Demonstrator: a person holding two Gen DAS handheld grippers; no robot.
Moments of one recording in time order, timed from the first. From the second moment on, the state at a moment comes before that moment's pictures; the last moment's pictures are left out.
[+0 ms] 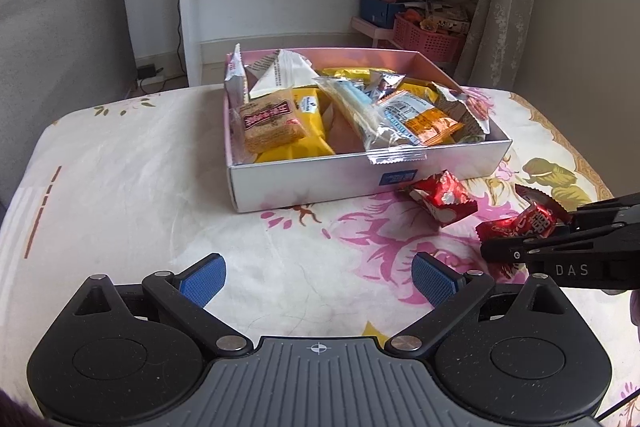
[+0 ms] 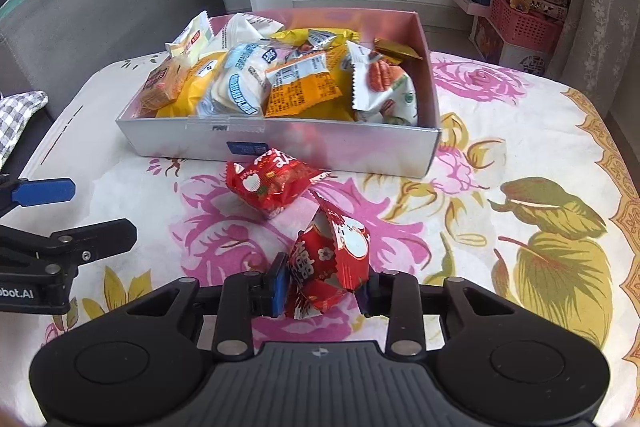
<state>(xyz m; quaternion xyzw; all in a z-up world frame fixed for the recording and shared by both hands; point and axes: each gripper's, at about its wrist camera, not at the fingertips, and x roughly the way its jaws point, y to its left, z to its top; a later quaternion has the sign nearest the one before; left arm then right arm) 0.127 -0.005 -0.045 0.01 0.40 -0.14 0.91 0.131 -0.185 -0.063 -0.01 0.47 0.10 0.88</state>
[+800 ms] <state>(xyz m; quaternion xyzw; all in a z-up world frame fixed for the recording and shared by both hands) 0.154 -0.088 -0.058 -0.03 0.37 -0.17 0.91 0.131 -0.240 -0.063 0.04 0.48 0.06 0.87</state>
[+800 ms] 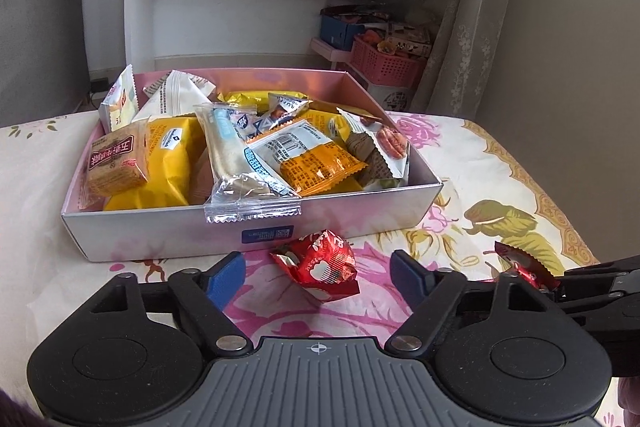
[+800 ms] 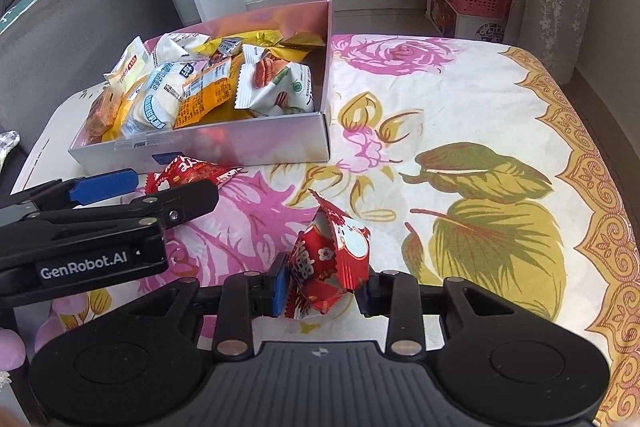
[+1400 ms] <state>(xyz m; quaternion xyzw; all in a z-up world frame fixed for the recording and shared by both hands) 0.147 -0.075 -0.046 -0.04 0.39 -0.16 0.90 0.132 -0.245 -0.057 0.05 0.48 0.04 0.87</state>
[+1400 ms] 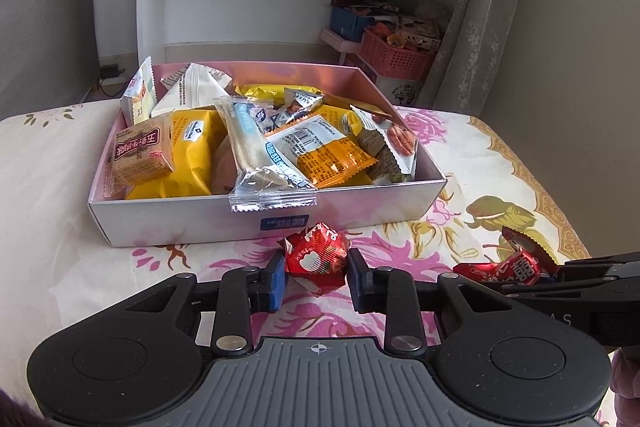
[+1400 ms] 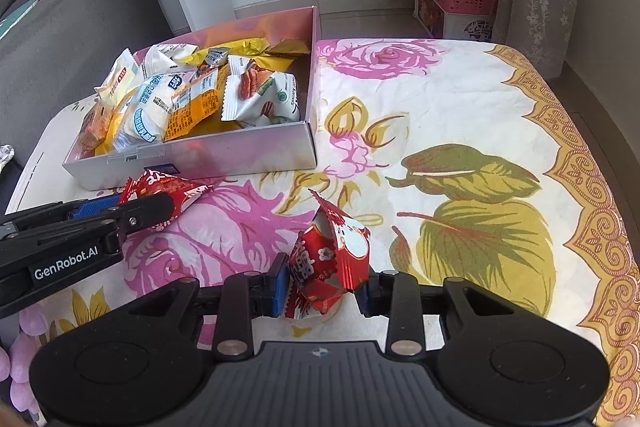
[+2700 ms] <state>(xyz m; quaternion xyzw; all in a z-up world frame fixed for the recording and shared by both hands) 0.202 -0.032 0.016 -0.12 0.35 -0.14 0.92 0.200 -0.237 0.009 0.16 0.38 0.07 0.91</state>
